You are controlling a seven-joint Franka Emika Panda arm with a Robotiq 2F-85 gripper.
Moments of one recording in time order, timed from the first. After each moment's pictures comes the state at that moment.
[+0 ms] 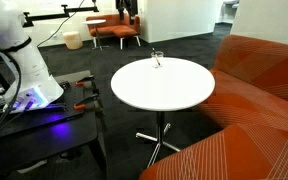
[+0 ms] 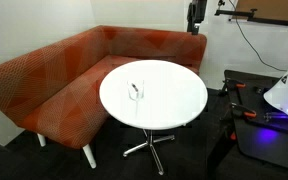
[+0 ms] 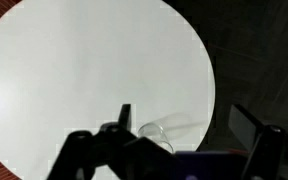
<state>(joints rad) 0.10 -0.28 -0.08 -2.40 0.15 2.10 -0.31</state>
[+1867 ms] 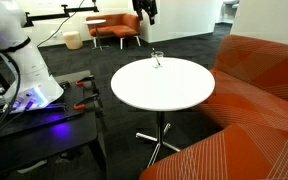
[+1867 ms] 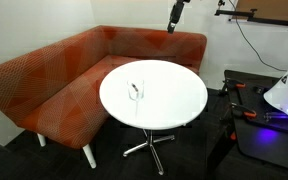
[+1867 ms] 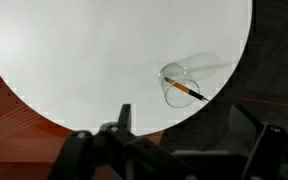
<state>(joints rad) 0.03 -0.16 -0.06 -2.37 0.26 2.43 -0.45</state>
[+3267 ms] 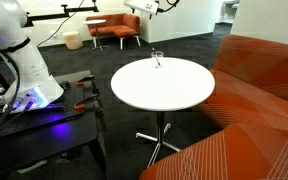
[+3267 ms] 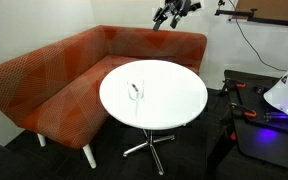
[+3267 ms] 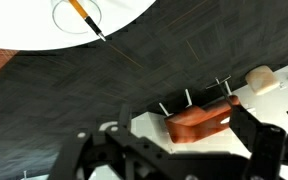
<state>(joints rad) 0.00 -0.03 -0.13 -2.25 0.98 2.07 -1.59</state>
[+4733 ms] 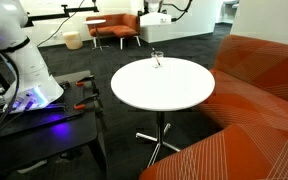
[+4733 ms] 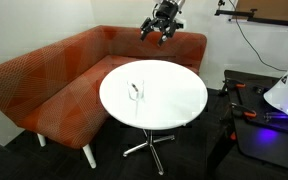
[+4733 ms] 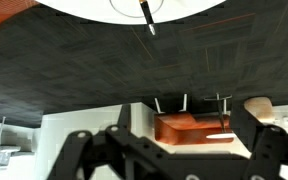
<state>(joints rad) -0.03 0.14 -0.07 -2.19 1.16 2.22 -2.08</state>
